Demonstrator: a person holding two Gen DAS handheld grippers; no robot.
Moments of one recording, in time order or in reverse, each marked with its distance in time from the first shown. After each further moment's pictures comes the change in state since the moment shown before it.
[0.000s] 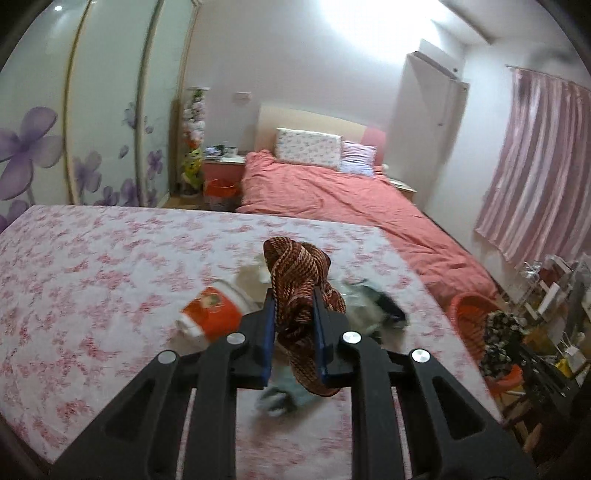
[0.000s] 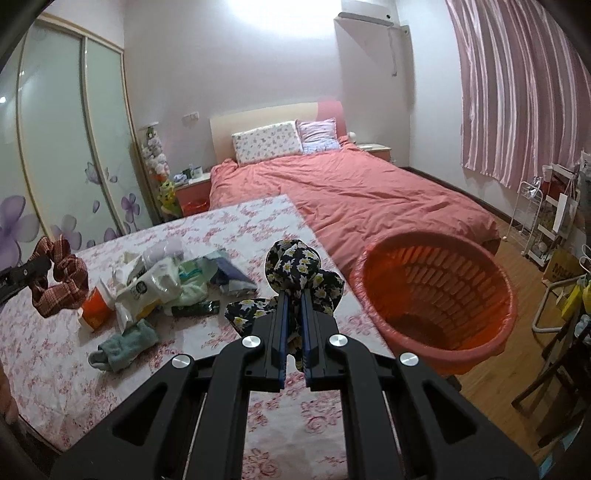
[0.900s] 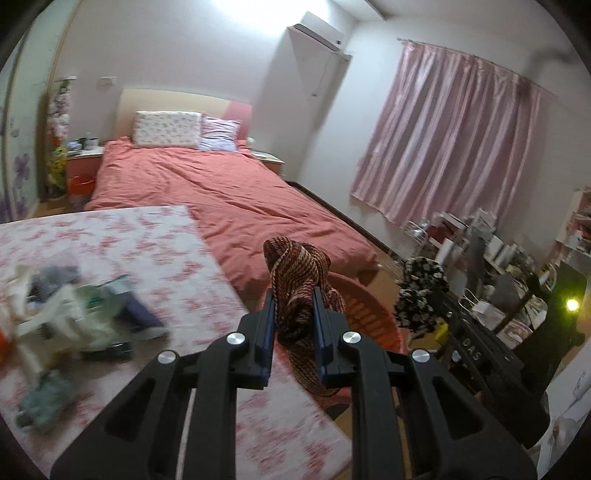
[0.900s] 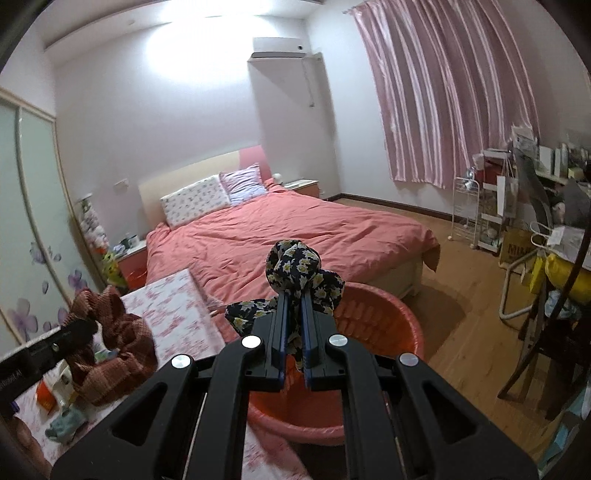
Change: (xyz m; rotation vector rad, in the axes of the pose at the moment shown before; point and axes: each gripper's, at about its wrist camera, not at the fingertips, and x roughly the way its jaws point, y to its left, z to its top) left arm 0.075 -0.224 -0.020 0.146 0.107 -0.490; right arm 0.008 -0.125 0.030 0.208 -0.171 -0.204
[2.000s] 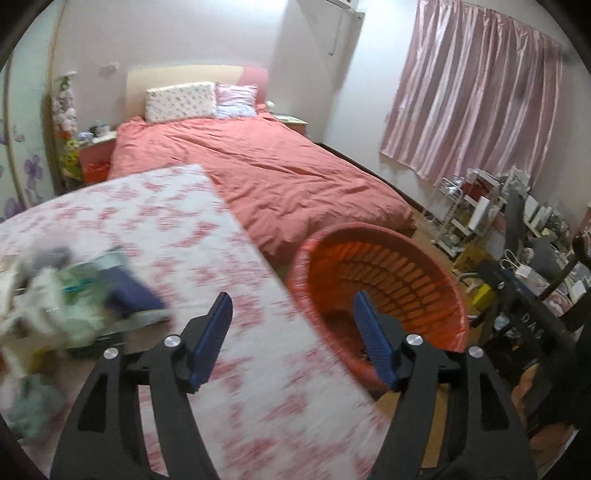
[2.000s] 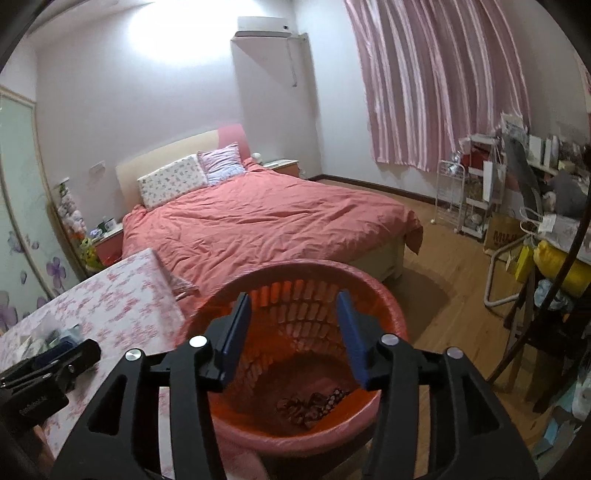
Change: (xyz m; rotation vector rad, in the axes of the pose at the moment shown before) left arm 0.059 0.027 -0.026 0.049 0.141 0.165; right arm 0.014 -0.010 -0.005 -0.022 0.077 -0.065
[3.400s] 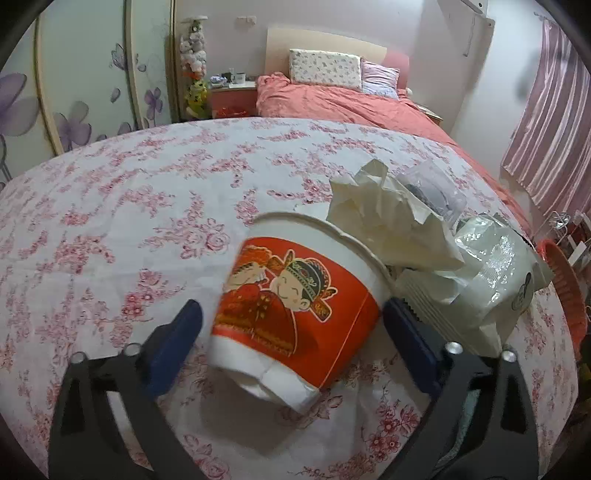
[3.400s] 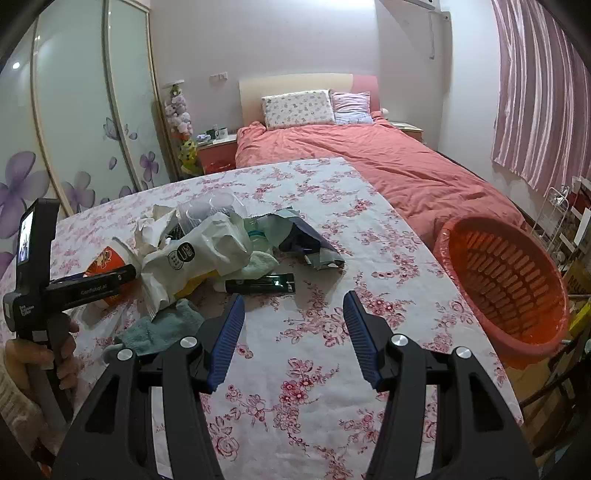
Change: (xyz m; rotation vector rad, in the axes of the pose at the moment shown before) left arm -0.062 0.325 -0.057 -0.253 0.121 0.352; right arm -0.038 0.225 -0.092 -0.314 0.214 0.301
